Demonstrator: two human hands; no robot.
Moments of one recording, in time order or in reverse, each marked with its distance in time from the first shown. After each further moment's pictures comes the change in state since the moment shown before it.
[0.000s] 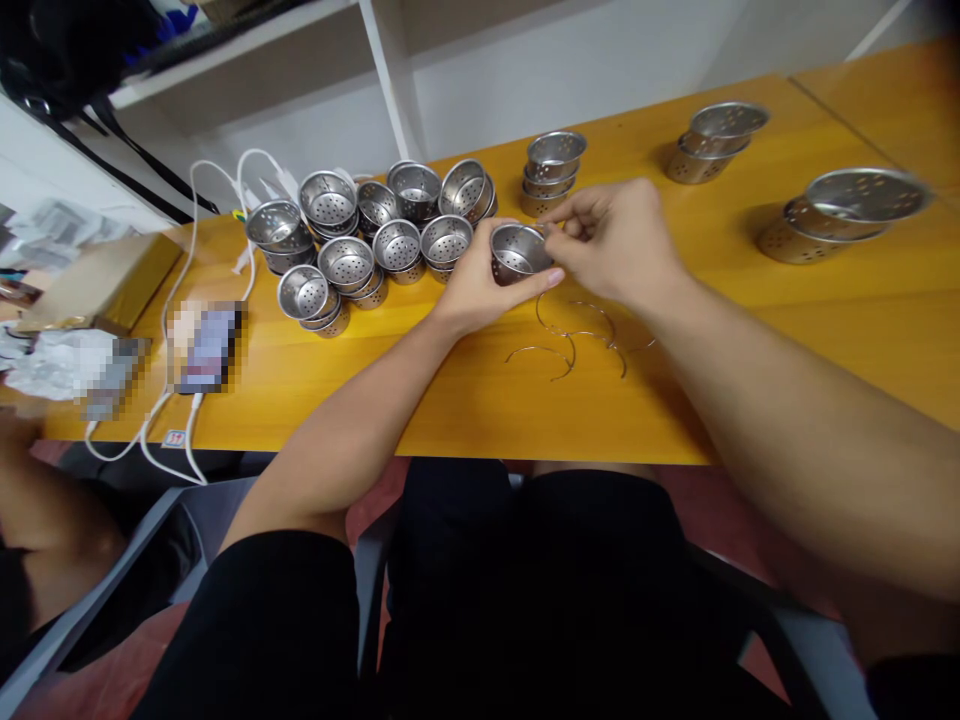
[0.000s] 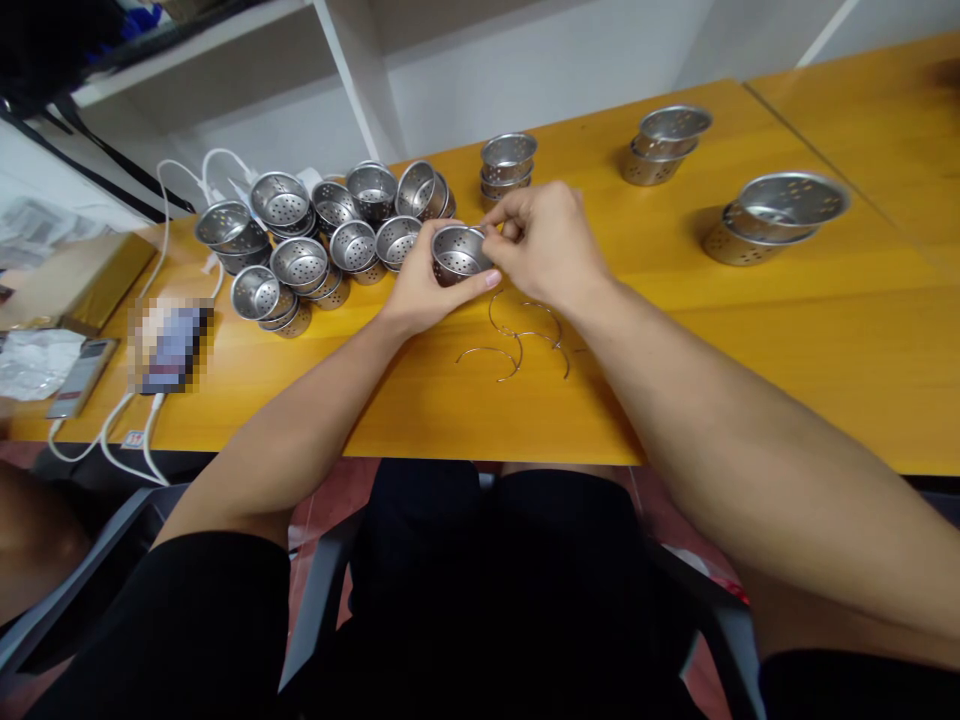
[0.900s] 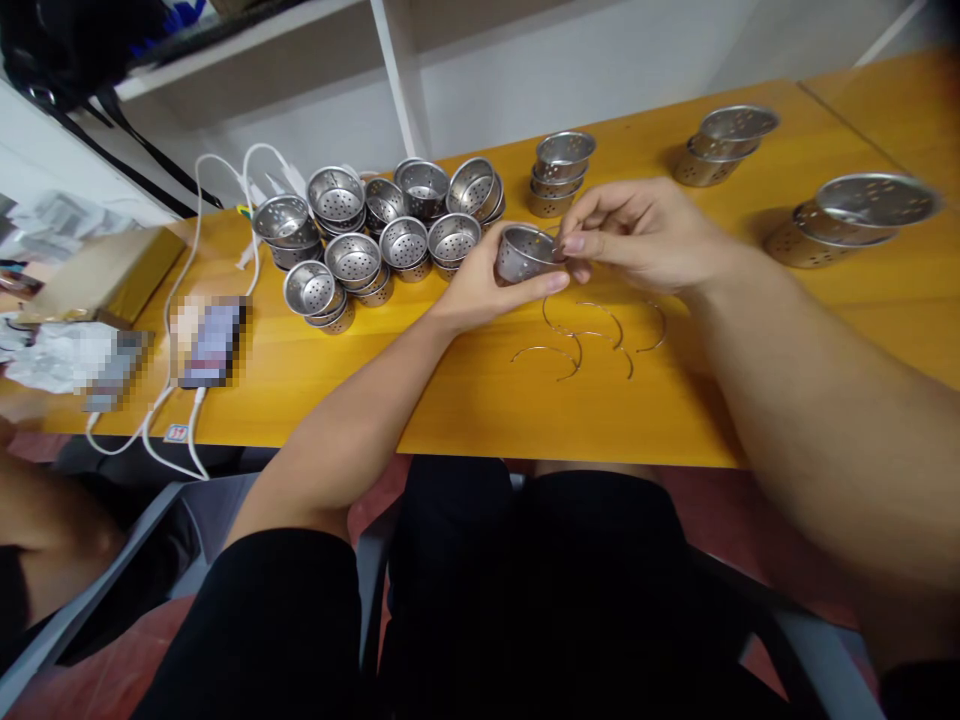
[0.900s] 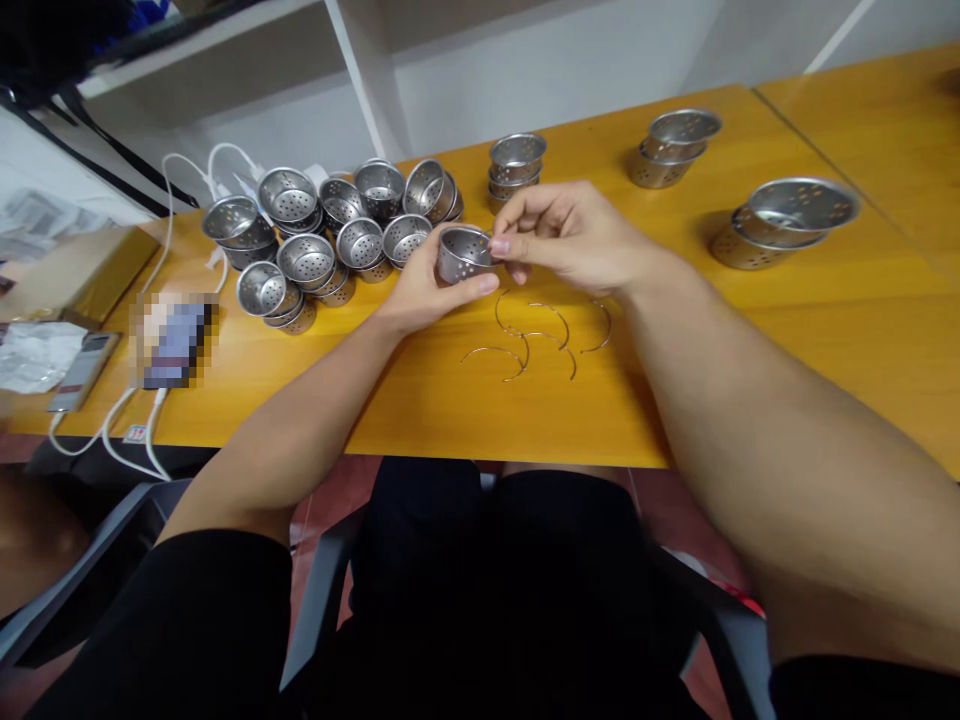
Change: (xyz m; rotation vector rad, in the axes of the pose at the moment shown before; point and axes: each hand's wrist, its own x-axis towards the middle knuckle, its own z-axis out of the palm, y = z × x) left_hand 0.004 -0.002 -0.008 -0.150 -0.115 0.070; right_hand 0.016 0.040 -0.013 0.687 -0.297 -0.324
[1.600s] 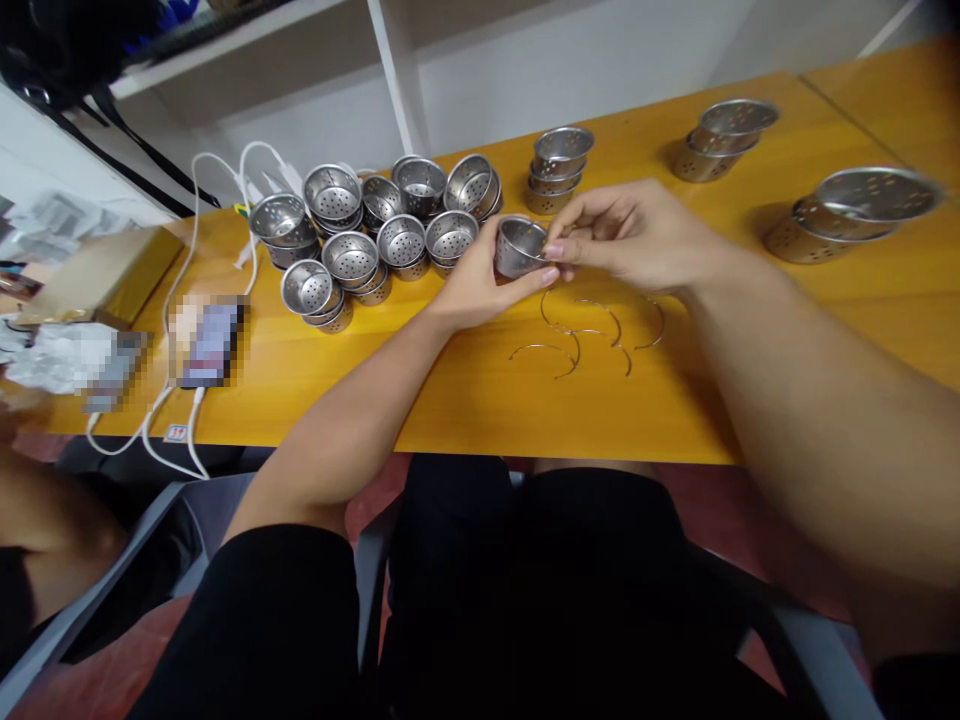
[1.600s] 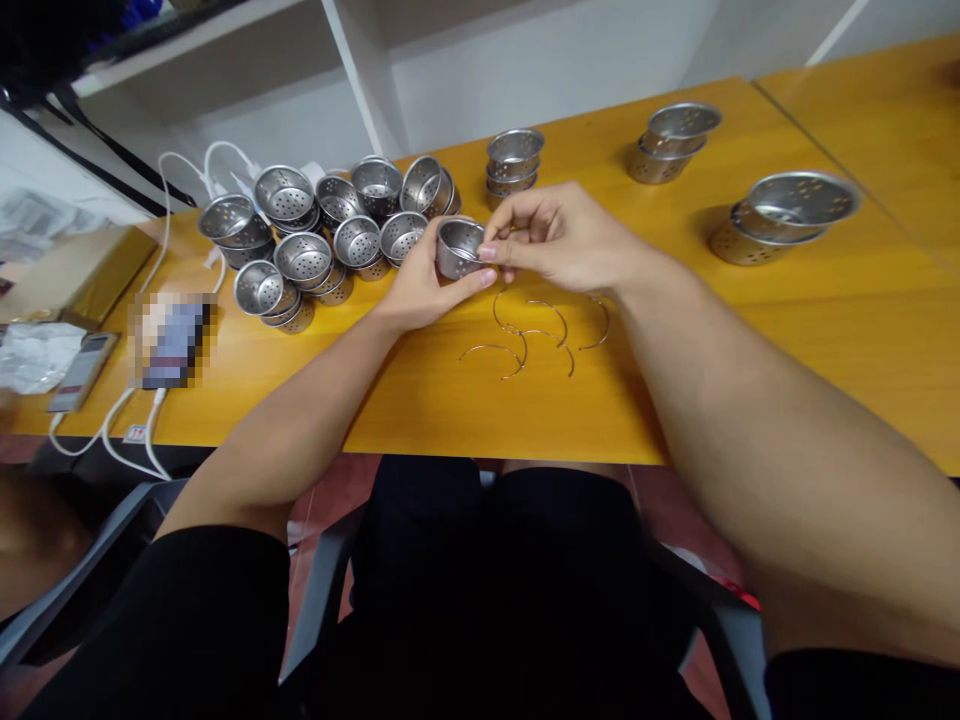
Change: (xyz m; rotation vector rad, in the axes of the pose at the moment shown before) left_hand 0.001 -0.014 -0.006 0.229 0.006 0.063; right_hand 0.003 0.002 0.006 -0.054 -0.003 0.052
